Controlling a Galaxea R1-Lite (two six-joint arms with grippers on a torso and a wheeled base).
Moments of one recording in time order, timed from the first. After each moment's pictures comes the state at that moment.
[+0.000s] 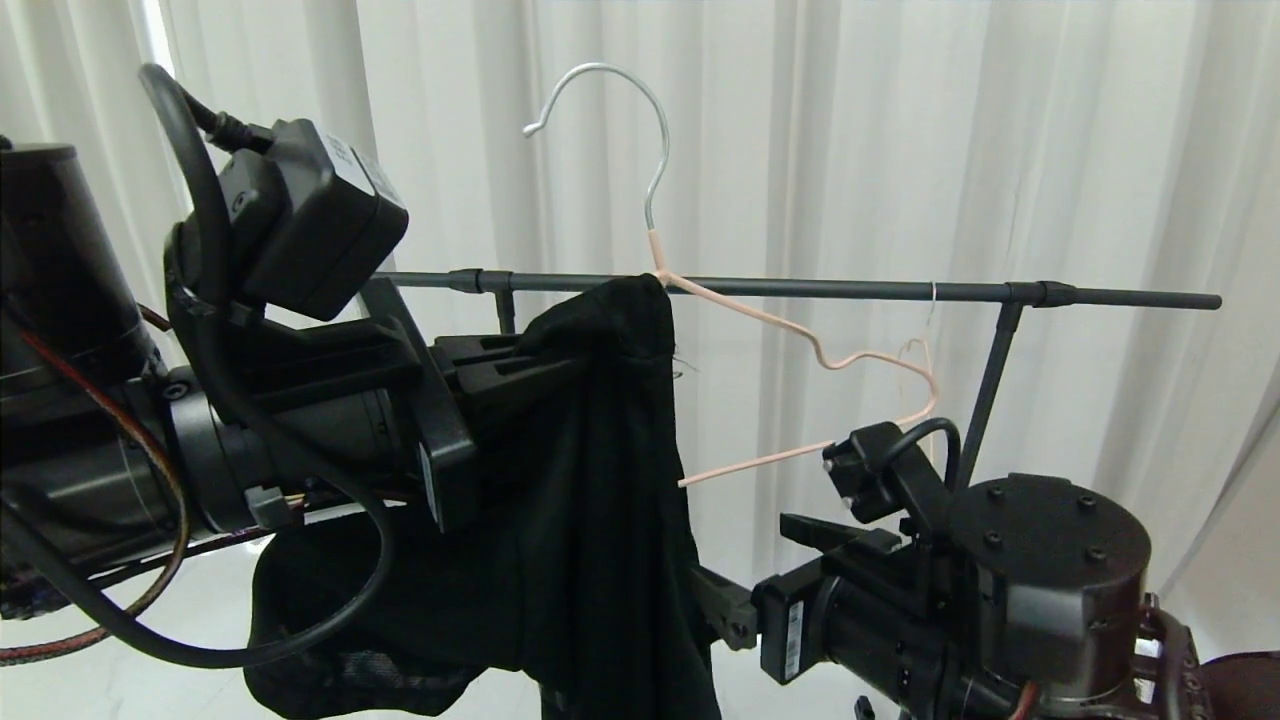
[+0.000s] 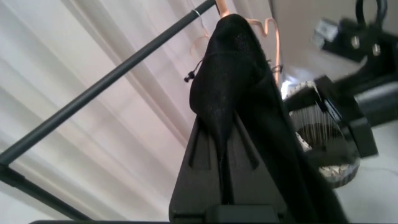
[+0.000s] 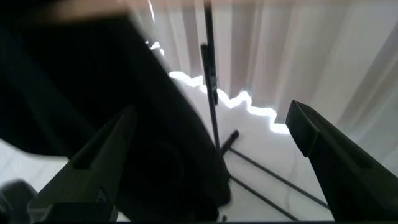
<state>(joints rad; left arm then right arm) -0.59 1.34 -0.83 -0.41 -0.33 0.39 1.08 1.70 -0.62 -0.81 -0.31 0.38</state>
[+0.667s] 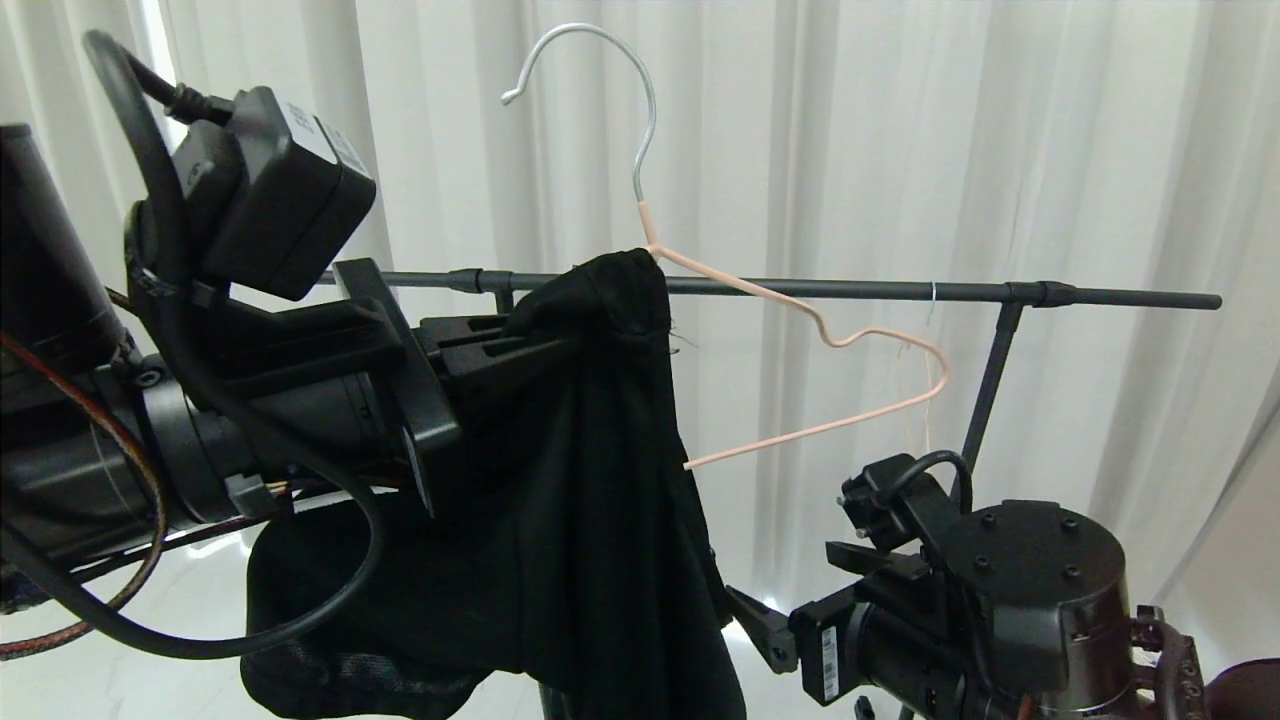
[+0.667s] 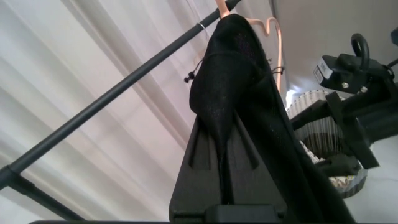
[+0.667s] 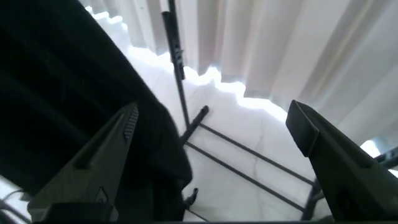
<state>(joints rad) -0.59 1.33 -0.83 -0.44 -0.33 0.39 1.04 1.68 -0.56 -0.71 -0.36 0.36</state>
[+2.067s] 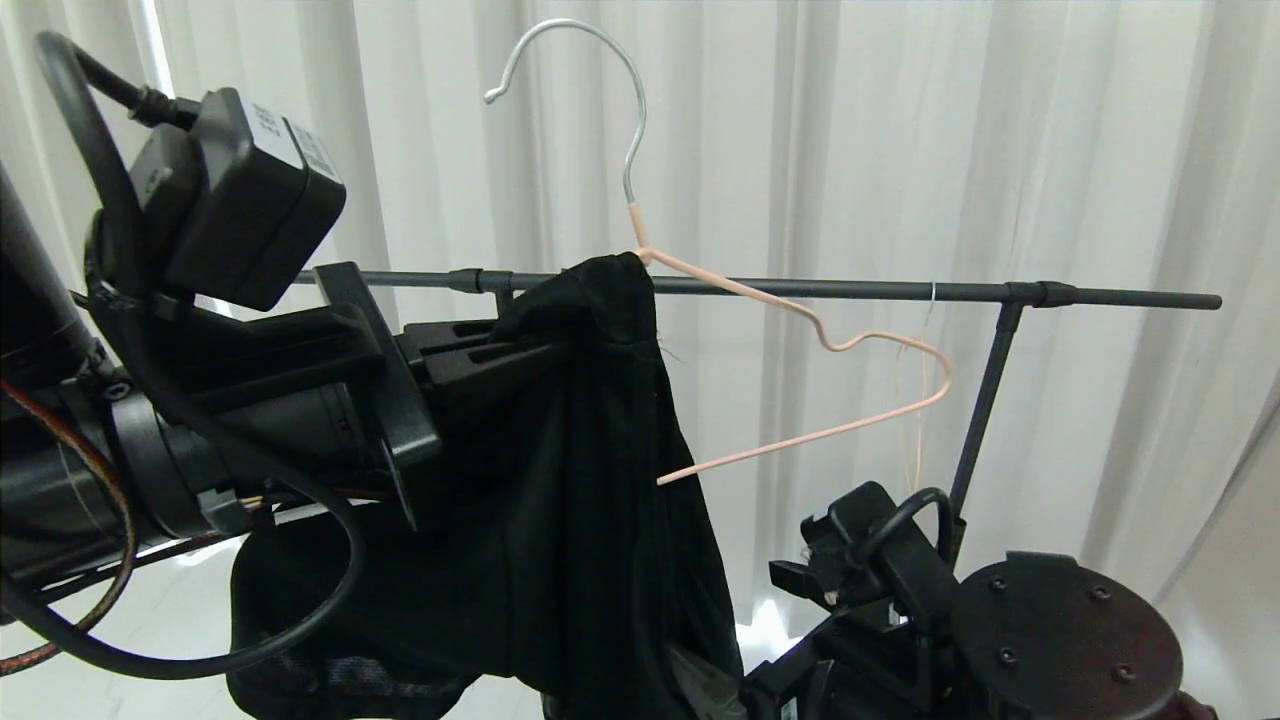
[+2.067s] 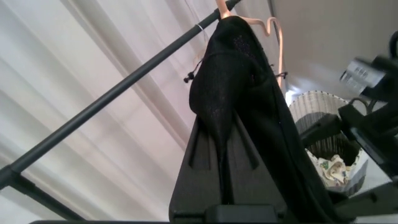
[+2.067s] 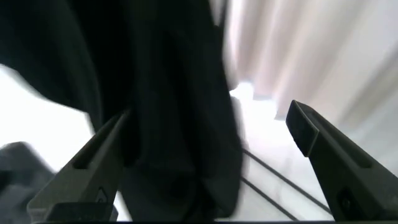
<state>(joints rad) -0.59 1.30 -0.81 -0.44 -0.33 0.39 1.19 1.69 -0.57 -0.79 -0.37 0.34</state>
